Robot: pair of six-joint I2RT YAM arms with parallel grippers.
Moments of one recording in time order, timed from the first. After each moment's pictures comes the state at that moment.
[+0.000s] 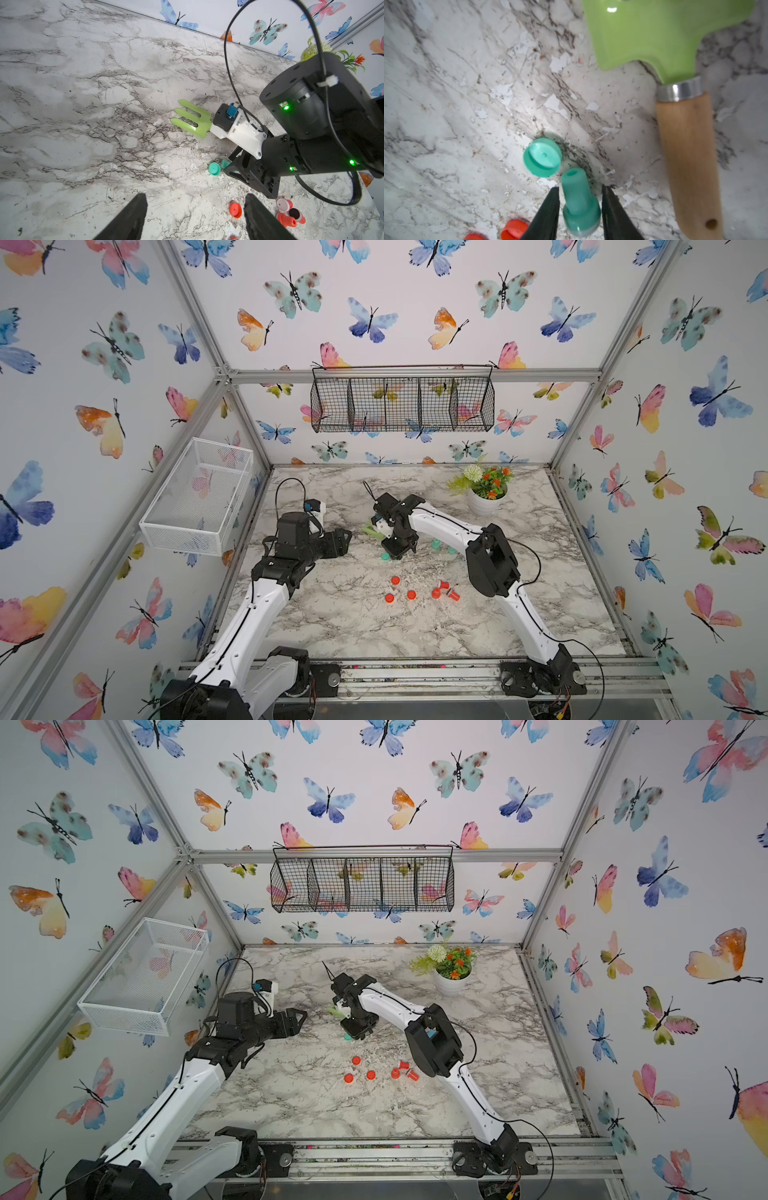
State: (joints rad) left arm -0.17 1.01 0.75 -0.37 0.28 -0.28; right arm 0.85 2.43 2.13 -1.14 -0.08 0.01
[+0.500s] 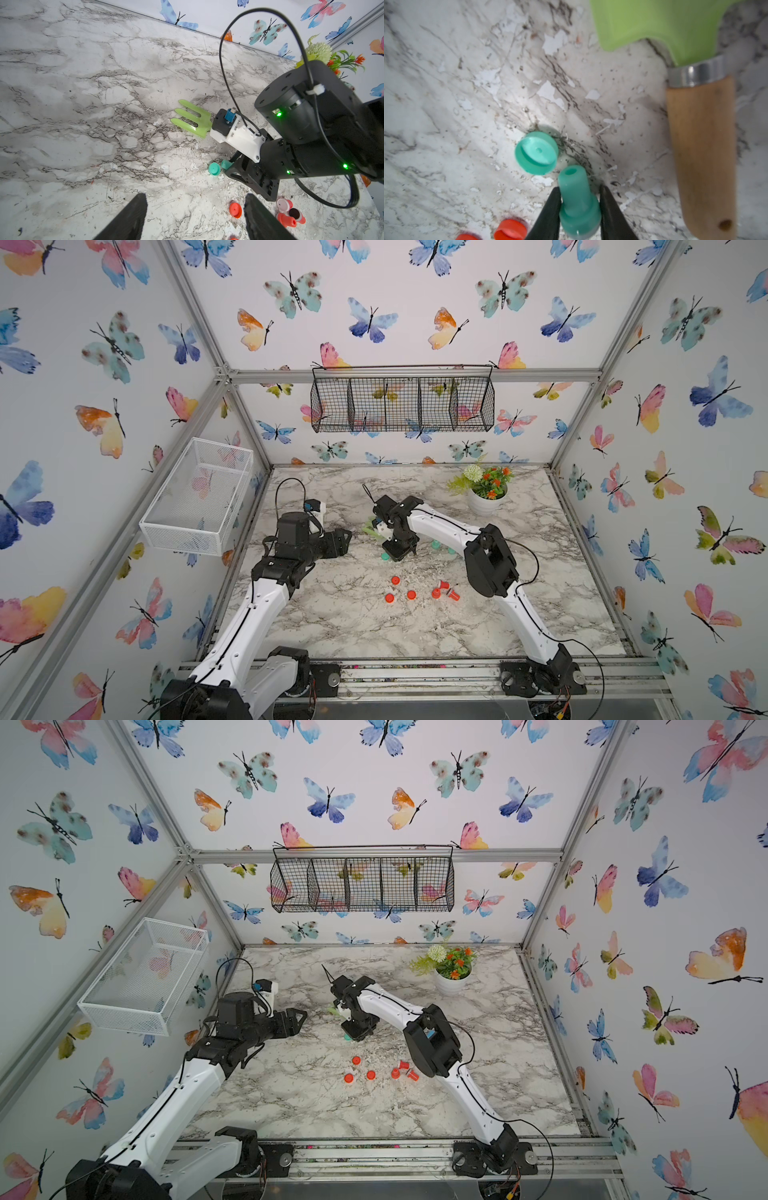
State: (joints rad) left arm -0.17 1.01 0.75 -0.37 0.28 -0.28; right arm 0.85 2.43 2.11 -1.15 -0.06 0.02
